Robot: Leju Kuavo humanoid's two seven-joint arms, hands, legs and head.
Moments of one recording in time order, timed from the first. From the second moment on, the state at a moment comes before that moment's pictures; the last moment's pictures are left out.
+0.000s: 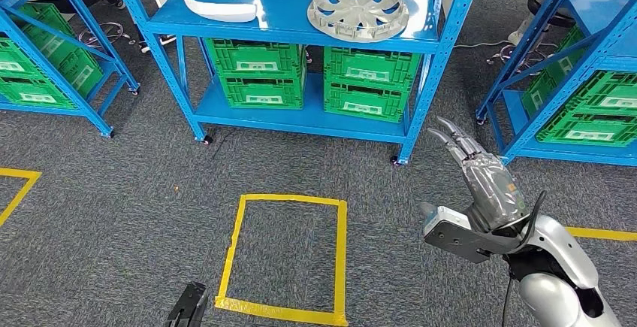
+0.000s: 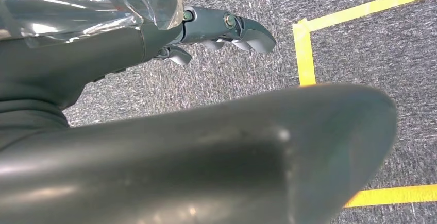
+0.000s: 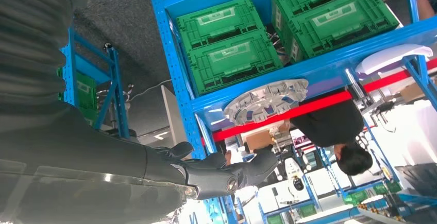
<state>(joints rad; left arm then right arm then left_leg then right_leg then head) 0.02 0.04 -0.18 -0.49 0.01 0.11 0.00 -0.12 -0.48 0.31 -1.88 0.54 0.11 -0.05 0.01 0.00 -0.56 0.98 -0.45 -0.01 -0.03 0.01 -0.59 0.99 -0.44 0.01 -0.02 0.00</state>
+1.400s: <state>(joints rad) 0.01 0.03 -0.15 -0.50 -0.03 0.11 0.00 -0.09 -0.47 0.31 -1.89 0.55 0.11 -0.03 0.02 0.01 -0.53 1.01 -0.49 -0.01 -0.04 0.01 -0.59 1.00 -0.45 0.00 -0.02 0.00</state>
